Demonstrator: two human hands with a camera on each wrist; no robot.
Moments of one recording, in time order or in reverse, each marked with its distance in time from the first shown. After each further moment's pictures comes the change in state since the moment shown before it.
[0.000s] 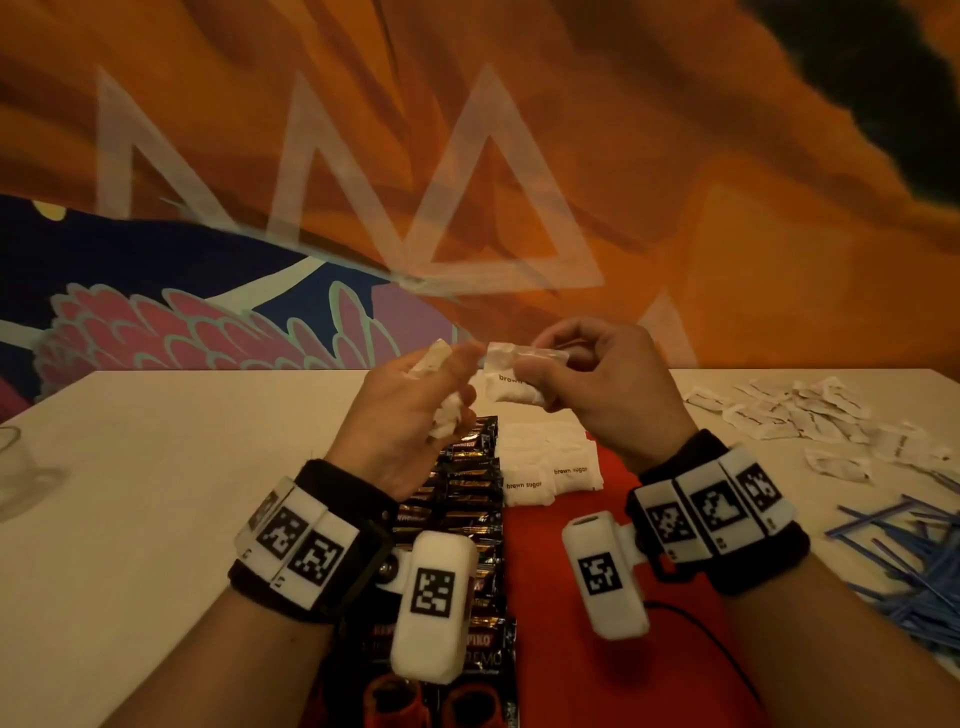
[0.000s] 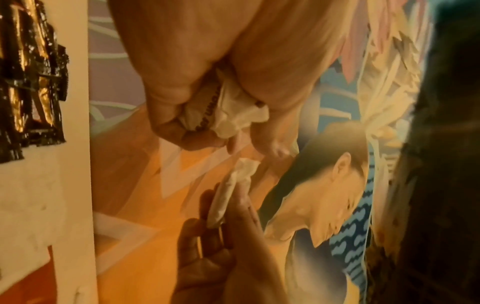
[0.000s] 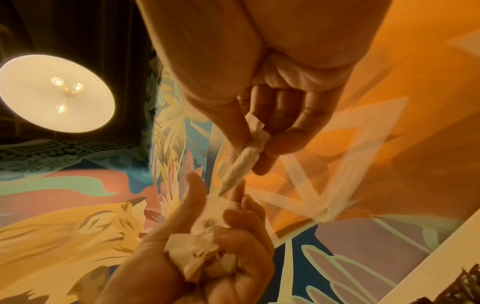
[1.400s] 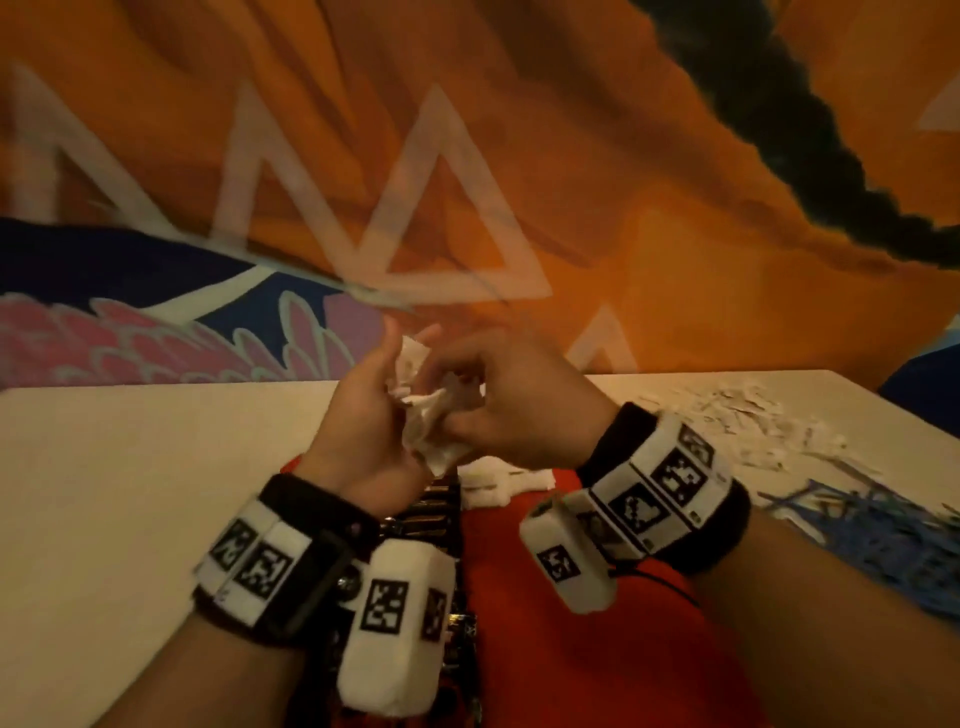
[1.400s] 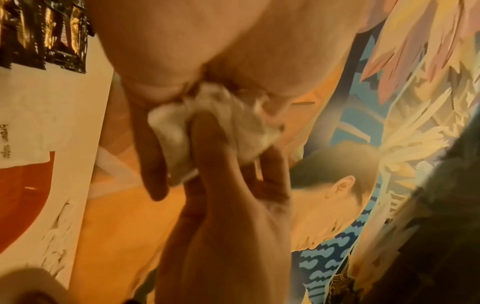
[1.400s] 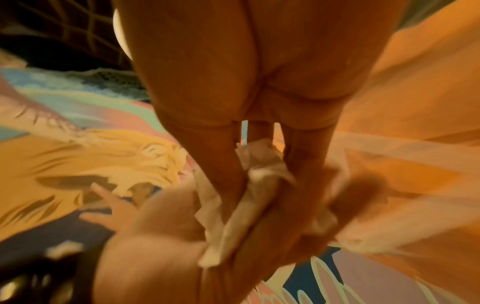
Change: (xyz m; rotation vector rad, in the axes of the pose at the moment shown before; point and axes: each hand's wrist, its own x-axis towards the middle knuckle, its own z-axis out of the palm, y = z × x) left_hand -0.019 0.014 0.021 -0.434 -0.224 -0.352; right_hand -0.014 -0.055 0.010 -0.687 -0.386 -0.247
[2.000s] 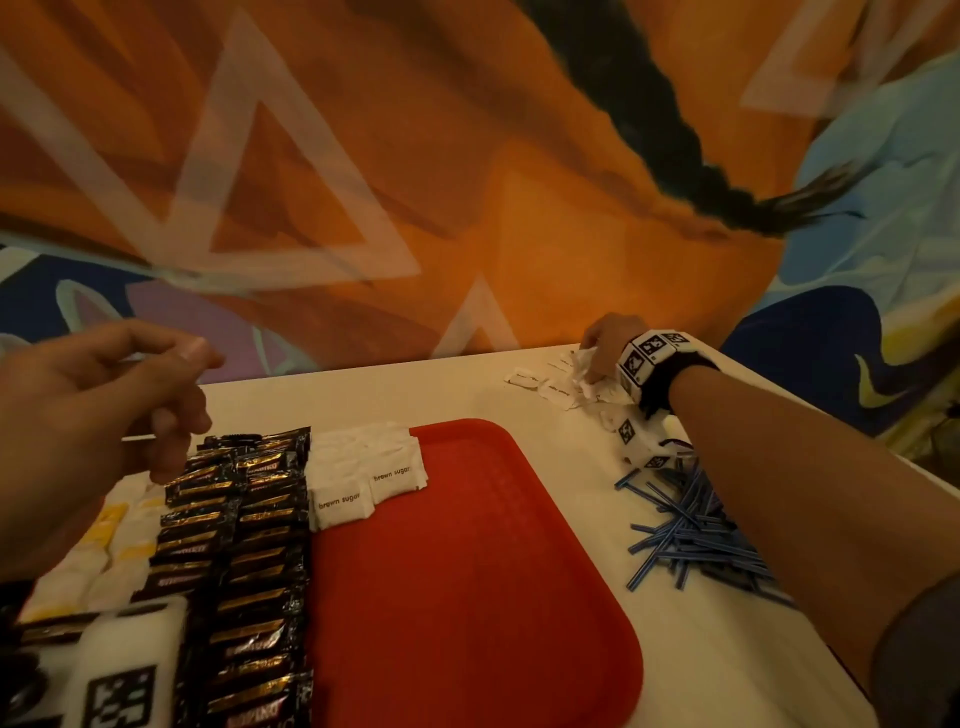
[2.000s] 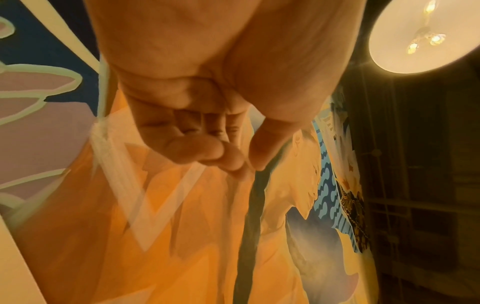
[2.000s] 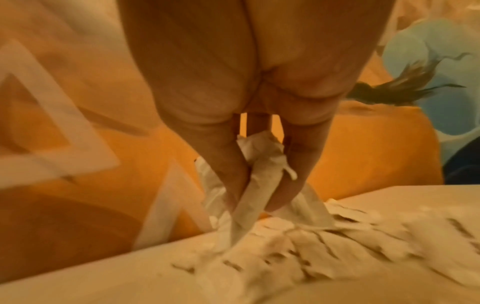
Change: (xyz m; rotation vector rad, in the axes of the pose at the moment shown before) left_hand 0.038 0.037 -0.067 0.943 0.173 0.450; right_hand -0.038 0.279 -0.093 -0.530 -0.137 0.995
